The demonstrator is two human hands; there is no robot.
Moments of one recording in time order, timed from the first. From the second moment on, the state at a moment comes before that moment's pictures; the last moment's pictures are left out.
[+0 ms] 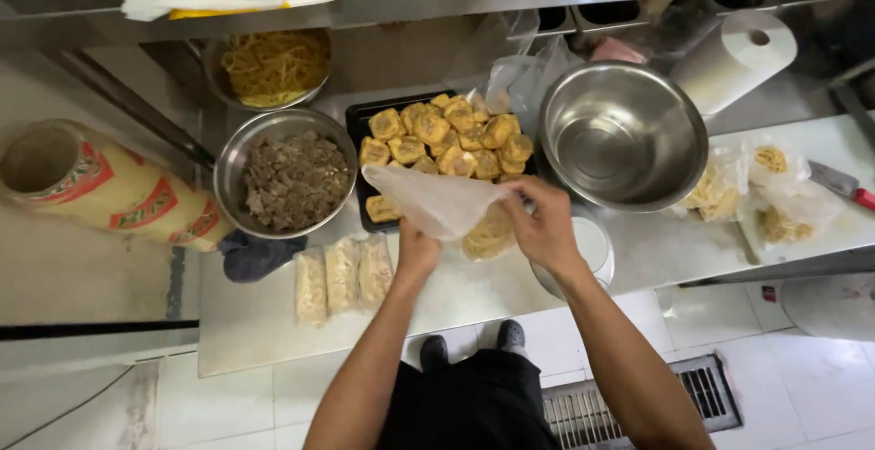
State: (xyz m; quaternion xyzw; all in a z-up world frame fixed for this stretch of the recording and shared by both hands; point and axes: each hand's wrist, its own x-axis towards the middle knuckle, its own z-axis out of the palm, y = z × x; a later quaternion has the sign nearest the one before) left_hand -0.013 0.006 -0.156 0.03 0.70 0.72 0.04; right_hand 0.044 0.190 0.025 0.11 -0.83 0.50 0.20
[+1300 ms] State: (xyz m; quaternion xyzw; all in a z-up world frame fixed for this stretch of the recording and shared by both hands) left_hand 0.049 0.061 -0.153 -0.01 0.94 0.33 0.01; right_hand 0.083 0.178 -0.162 -0.09 -0.95 0.30 0.08
